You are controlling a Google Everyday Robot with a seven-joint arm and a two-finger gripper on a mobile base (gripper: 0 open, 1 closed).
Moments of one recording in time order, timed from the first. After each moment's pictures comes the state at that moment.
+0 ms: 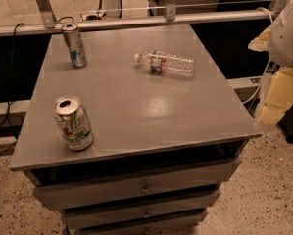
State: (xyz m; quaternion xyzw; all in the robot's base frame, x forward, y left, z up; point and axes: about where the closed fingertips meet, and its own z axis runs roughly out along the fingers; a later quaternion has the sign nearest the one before) arm 0.438 -0.217 0.976 -0.60 0.78 -0.03 0.16
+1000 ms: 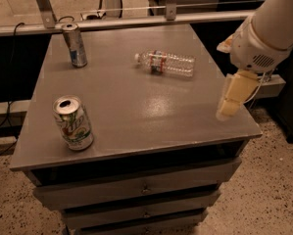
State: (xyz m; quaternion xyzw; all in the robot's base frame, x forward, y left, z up) arm 0.501 -0.186 0.936 -0.62 0.76 -0.01 0.21
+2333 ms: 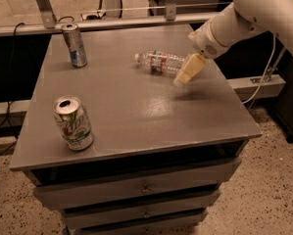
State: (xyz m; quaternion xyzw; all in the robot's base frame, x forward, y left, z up) arm 0.683 -0.143 0.880 -0.56 0.76 0.05 0.34
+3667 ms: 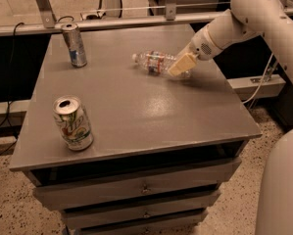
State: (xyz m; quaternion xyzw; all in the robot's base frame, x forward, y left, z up) arm 0.710 -0.130 0.852 -0.50 0.79 0.17 0.31
